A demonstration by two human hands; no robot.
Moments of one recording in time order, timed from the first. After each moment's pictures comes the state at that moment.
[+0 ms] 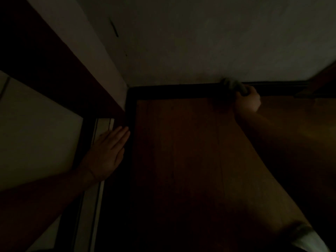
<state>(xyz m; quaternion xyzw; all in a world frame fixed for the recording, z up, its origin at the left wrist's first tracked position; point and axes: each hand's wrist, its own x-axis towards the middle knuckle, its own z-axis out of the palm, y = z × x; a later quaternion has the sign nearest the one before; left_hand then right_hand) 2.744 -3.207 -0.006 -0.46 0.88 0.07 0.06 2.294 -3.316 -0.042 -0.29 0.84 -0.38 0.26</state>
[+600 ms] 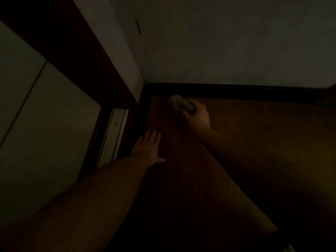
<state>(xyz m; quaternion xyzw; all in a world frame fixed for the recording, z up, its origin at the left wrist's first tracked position) 2.647 -3.205 -0.041 -0.56 0.74 0.19 0.31 2.454 -3.276 -0.036 -0.55 0.67 -0.31 0.39</state>
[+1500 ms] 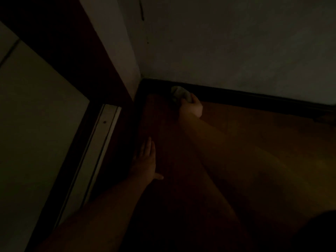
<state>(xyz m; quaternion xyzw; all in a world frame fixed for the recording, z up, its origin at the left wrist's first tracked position) 2.621 -3.170 -0.081 -0.64 0.67 0.27 0.24 2.491 -3.343 -0.072 -0.17 0.72 -0.46 0.50</state>
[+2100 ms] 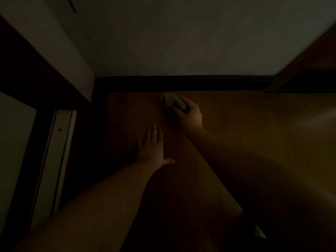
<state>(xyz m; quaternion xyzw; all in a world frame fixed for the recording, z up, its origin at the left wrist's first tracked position) 2.521 -3.198 -0.092 -0.57 0.75 0.23 0.25 2.369 -3.260 -0.079 -0.45 0.72 -0.37 0.37</state>
